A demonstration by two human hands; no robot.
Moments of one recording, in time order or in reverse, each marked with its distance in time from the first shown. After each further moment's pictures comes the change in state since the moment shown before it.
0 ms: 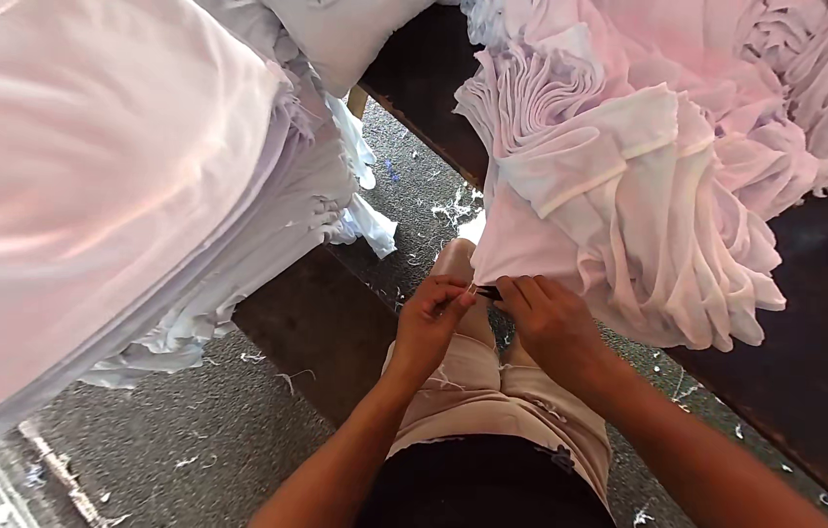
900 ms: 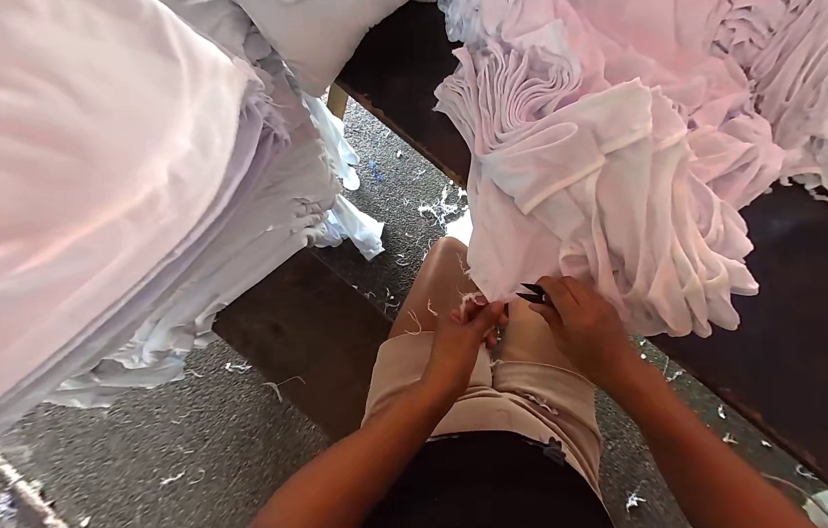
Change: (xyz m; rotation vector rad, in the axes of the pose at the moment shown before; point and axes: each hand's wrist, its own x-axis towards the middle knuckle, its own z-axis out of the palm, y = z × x) left_hand -0.007 0.004 0.054 -0.412 -0.052 -0.381; right_hand -0.049 0.034 -0.010 0.166 -0.044 0.225
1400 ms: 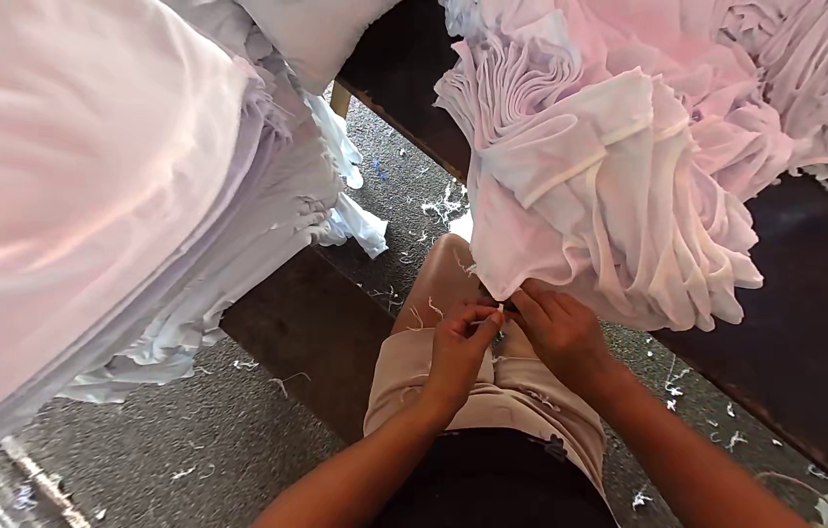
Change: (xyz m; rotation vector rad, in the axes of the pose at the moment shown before) left_hand -0.018 -0.010 -0.003 0.174 0.028 0.239; right_hand -0.003 -0.021 0.018 -0.079 0.138 -0.155
